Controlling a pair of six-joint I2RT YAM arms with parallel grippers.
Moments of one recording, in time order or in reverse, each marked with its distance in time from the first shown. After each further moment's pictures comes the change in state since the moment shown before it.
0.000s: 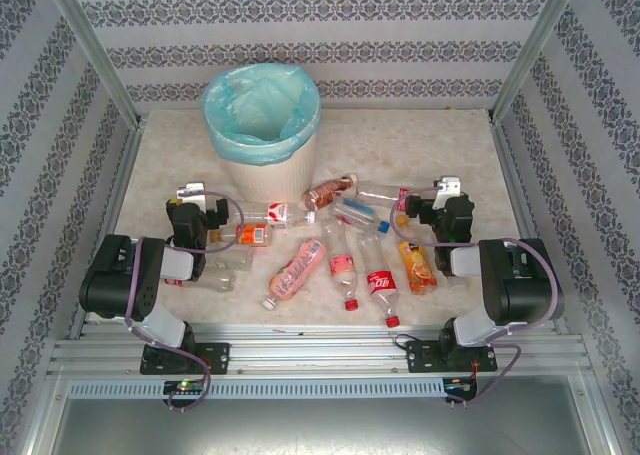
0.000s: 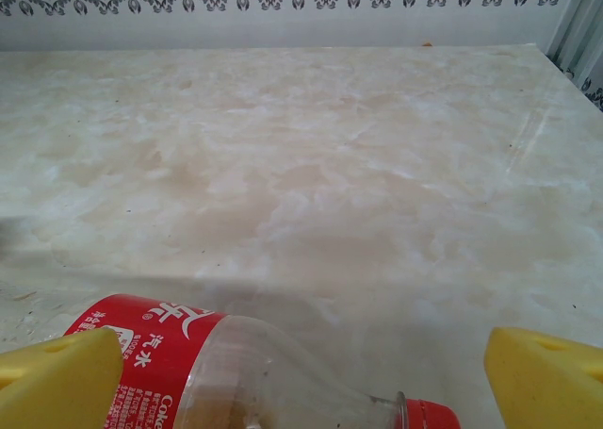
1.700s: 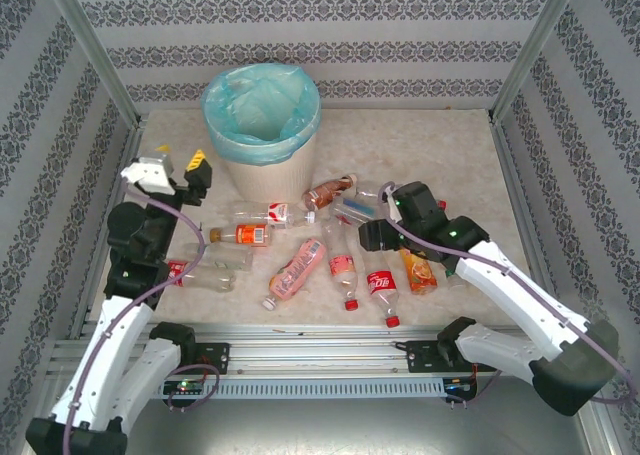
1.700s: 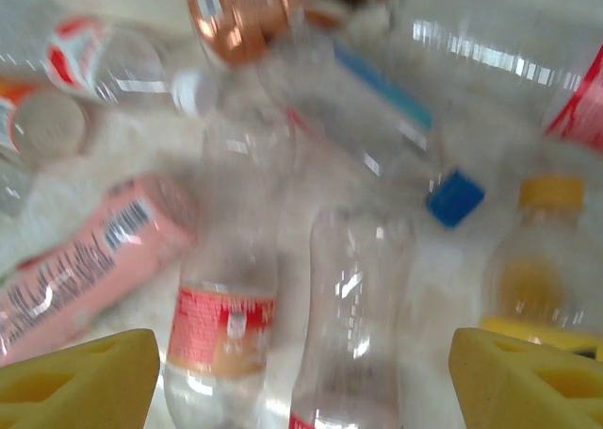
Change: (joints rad) left arm -0.138 -0.880 0.372 -0.763 0.227 -0.049; right arm 0.581 -0.472 0.546 -1.627 -0.025 0.338
